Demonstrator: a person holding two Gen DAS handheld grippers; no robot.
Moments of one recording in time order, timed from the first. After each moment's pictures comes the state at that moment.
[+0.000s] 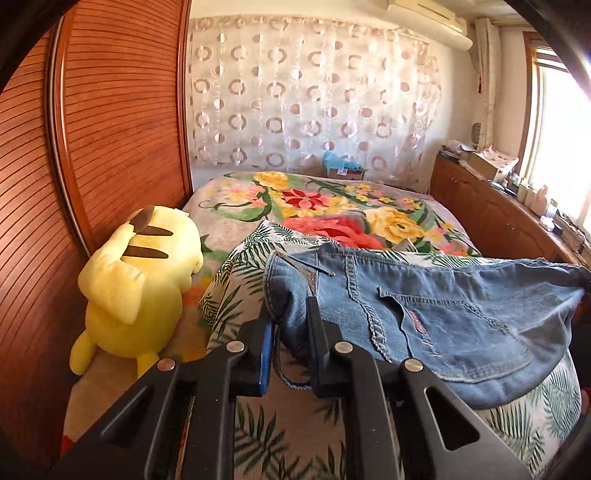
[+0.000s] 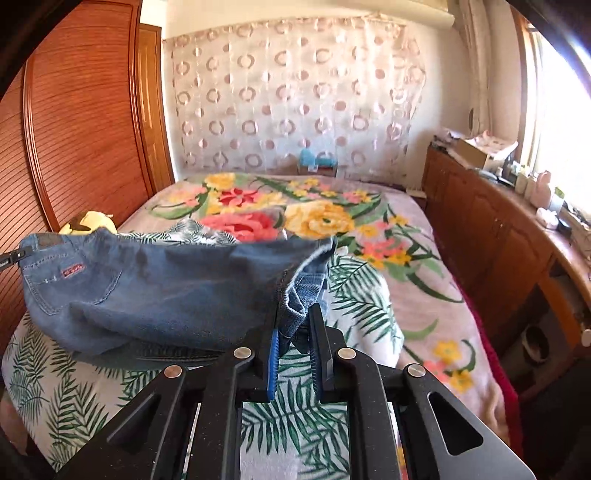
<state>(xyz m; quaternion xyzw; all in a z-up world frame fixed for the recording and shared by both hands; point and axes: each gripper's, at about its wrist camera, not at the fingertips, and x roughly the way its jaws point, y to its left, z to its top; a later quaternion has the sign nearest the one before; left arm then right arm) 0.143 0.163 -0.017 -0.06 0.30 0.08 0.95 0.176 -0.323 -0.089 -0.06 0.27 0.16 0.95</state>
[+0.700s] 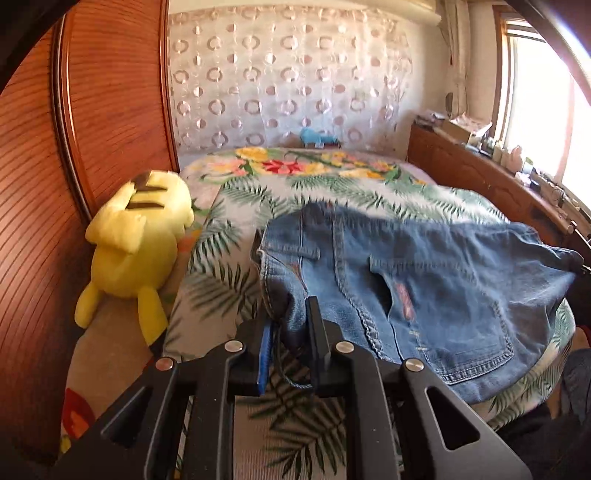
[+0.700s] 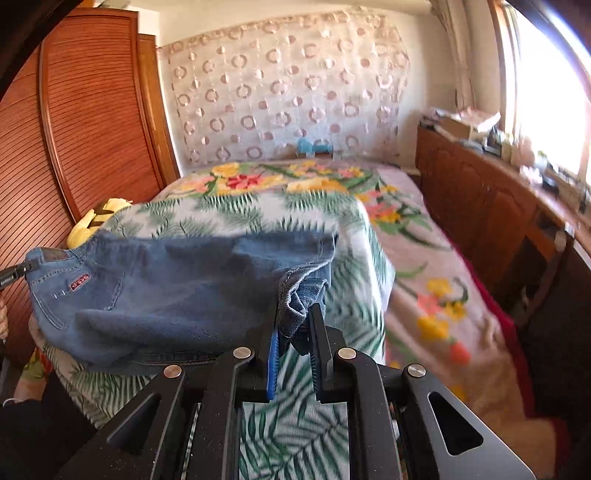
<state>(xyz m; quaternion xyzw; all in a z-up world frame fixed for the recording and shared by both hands) 0.034 0.119 -0.064 -0.04 0.34 0.05 0.94 0.049 -0.376 -0.150 0.00 0.31 0.17 0.94</state>
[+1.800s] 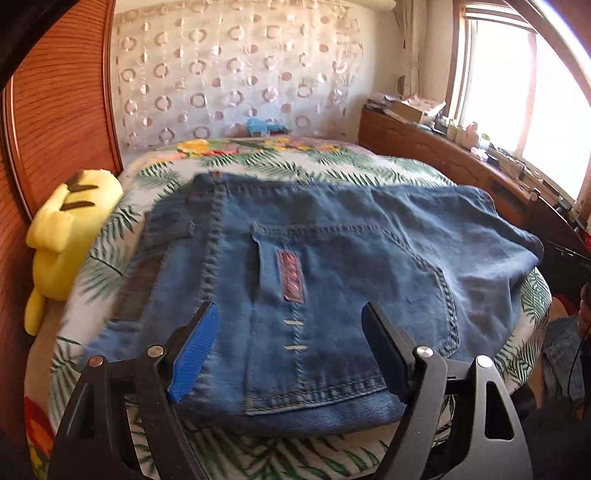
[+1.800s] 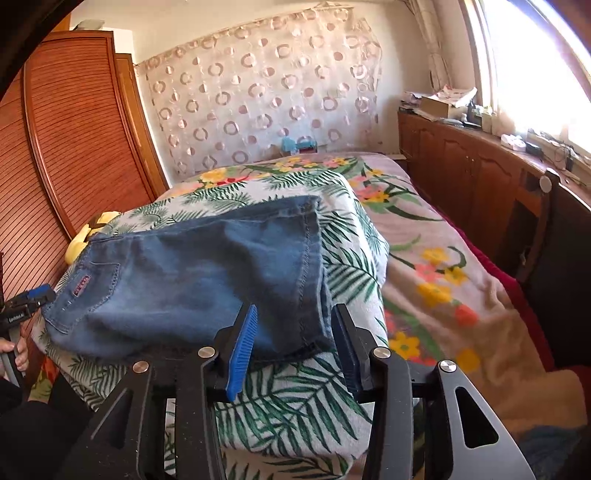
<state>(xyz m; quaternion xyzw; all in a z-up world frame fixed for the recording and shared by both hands) 0.046 0.032 -0.094 -0.03 0.35 -0.05 0.93 0.025 -0.391 -0.178 0.04 0.30 0.14 0.94</state>
